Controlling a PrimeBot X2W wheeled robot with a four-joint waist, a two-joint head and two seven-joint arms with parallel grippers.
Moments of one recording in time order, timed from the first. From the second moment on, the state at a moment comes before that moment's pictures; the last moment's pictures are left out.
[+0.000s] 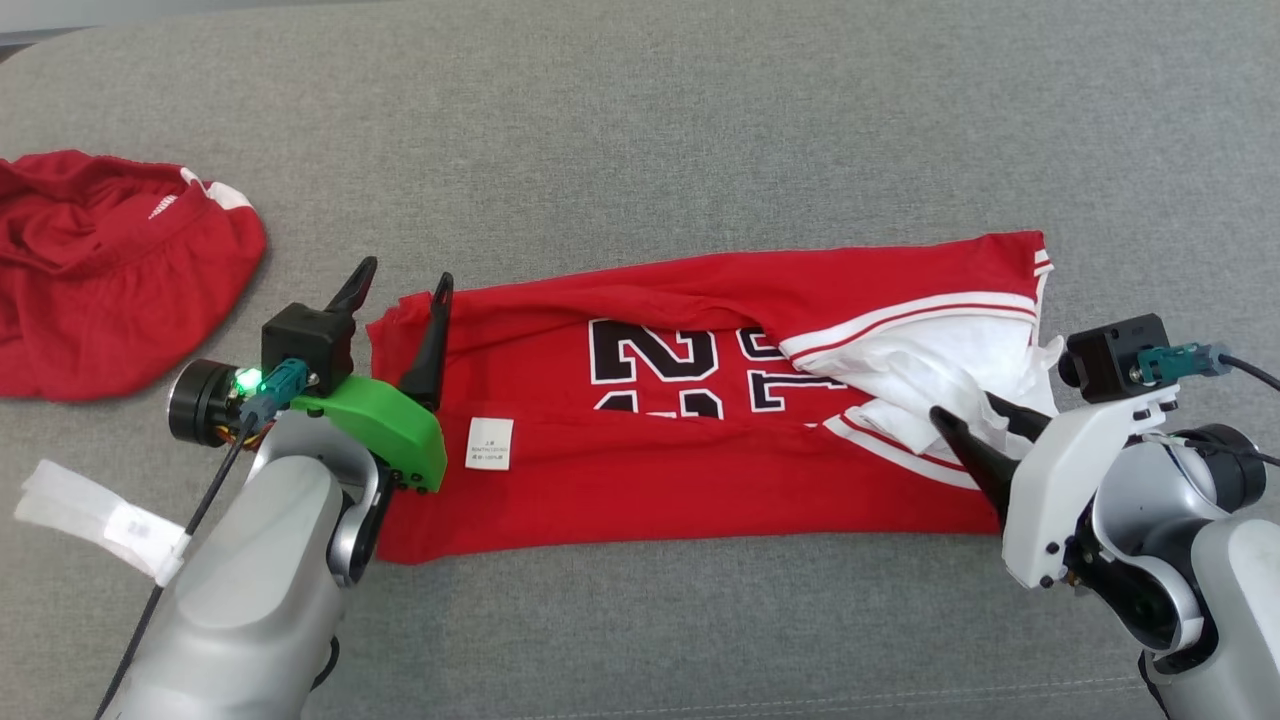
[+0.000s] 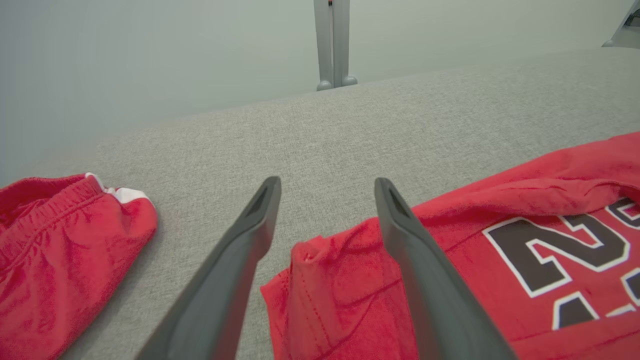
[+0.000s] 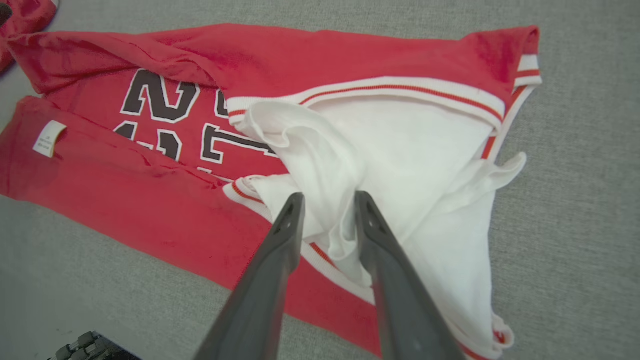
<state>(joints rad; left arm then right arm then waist) -0.65 0.26 -0.60 0.67 -0.51 0.01 -0.26 -0.20 -0.32 0.15 -0.10 0.49 0.13 0.66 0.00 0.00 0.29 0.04</state>
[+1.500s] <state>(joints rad) -0.14 0.05 -0.06 0.16 -0.32 -0.13 -0.26 -0.39 -0.11 -0.26 0.45 0.22 0.13 0.58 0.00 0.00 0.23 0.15</state>
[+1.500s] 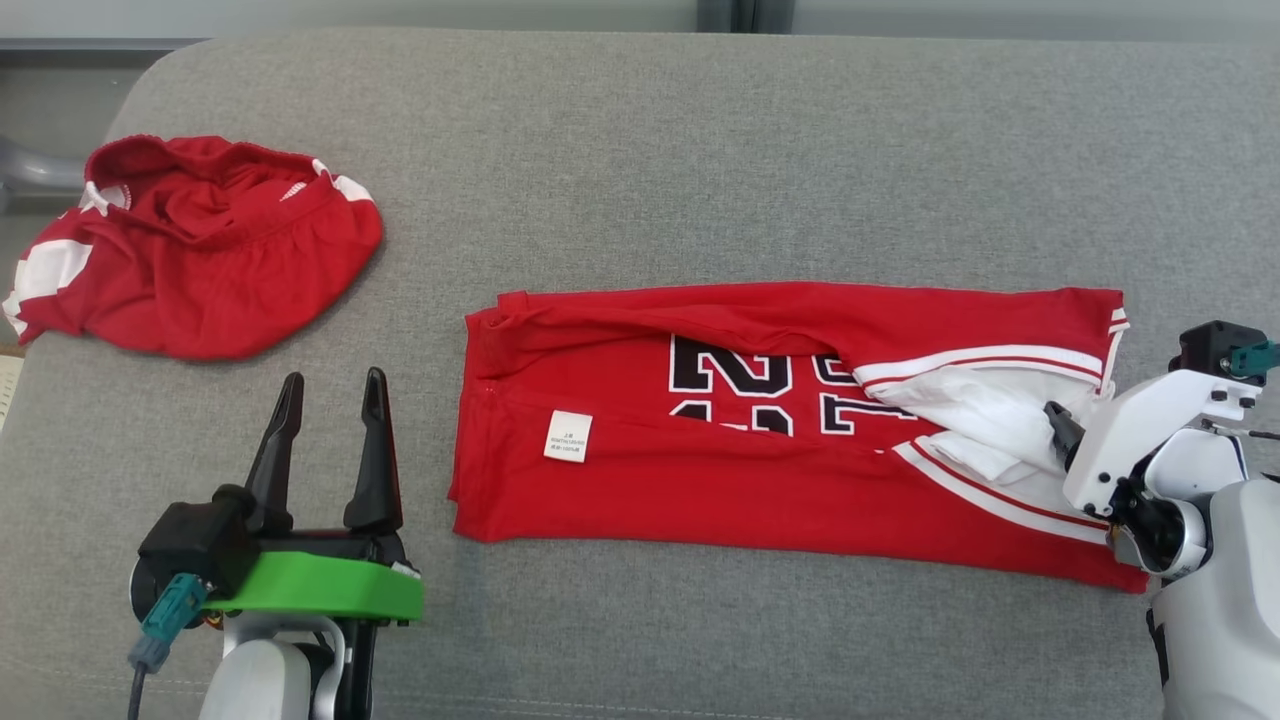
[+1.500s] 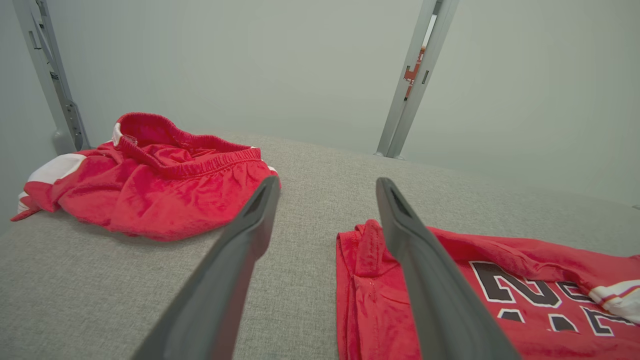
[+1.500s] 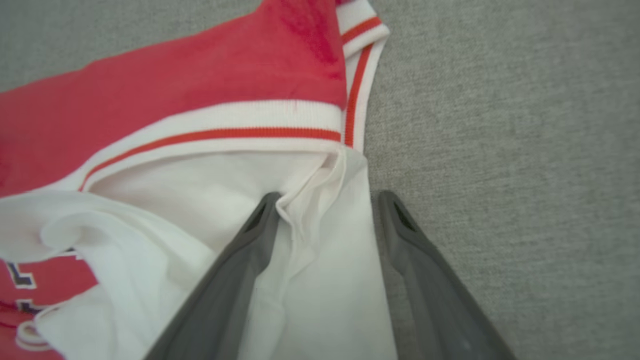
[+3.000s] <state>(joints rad) -0.15 0.05 -0.07 0.16 -0.35 -0.13 -0.26 -0.24 -0.17 -0.14 -0.07 0.14 0.13 0.76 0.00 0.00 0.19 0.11</state>
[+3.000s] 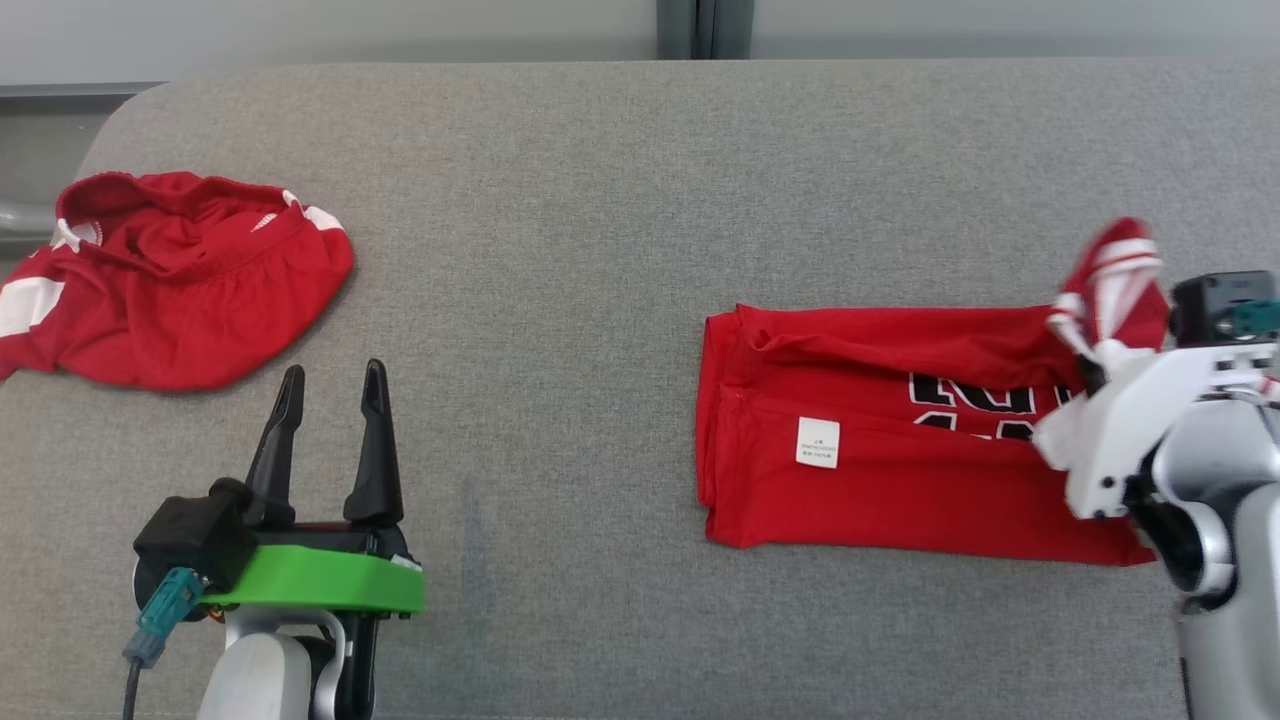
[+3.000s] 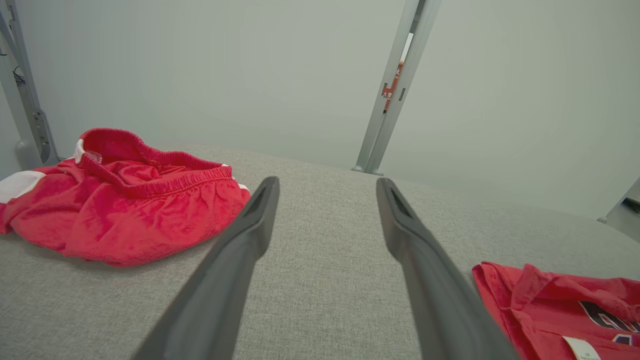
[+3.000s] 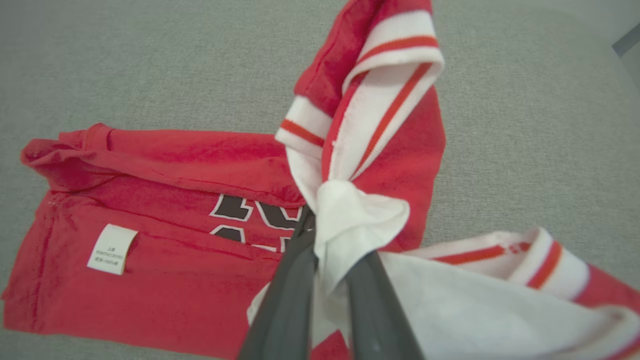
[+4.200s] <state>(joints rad) -0.15 0.05 -0.09 0.18 -0.35 -0.13 -0.26 -0.41 -0.12 0.17 0.08 0.35 0.13 0.69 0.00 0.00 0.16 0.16</state>
